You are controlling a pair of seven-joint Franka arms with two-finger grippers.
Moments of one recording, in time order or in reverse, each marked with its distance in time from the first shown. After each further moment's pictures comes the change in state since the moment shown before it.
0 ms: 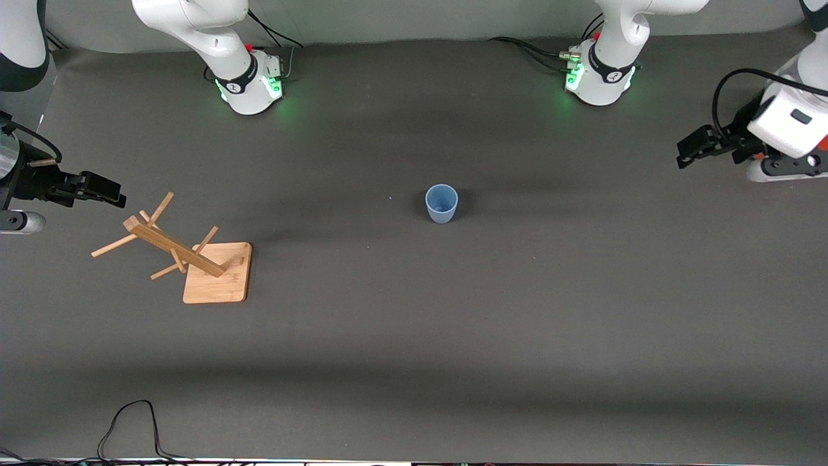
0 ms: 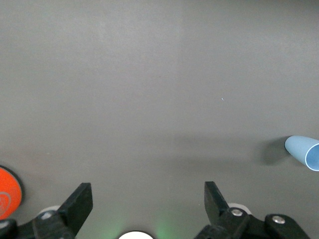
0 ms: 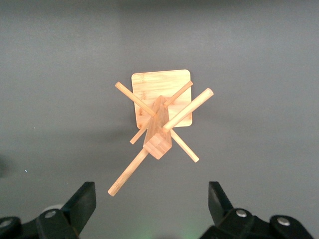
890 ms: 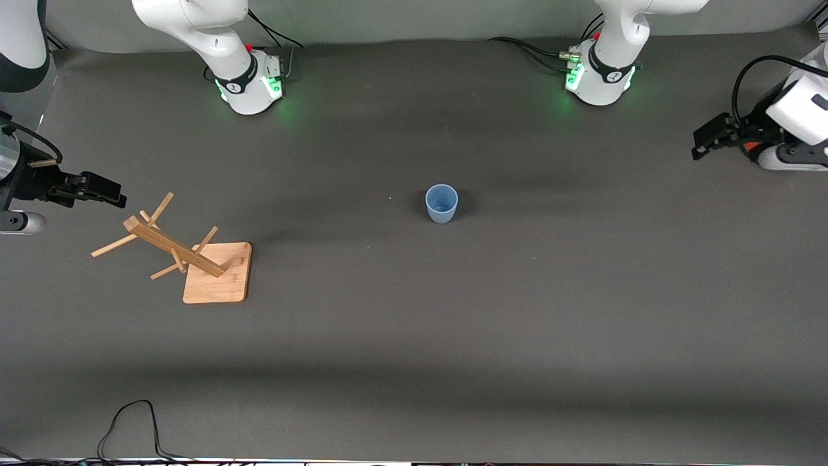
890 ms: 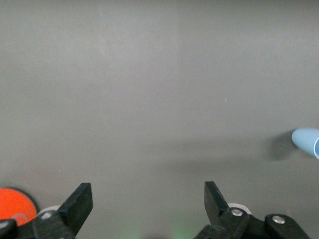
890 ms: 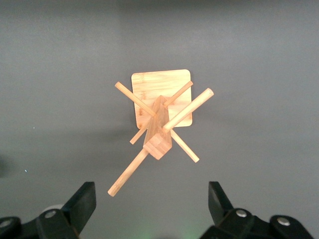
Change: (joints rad) left arm 0.015 -0.016 0.035 -0.008 0.000 0.059 0.137; right arm 0.000 0.001 0.000 0.000 0.000 0.000 0.000
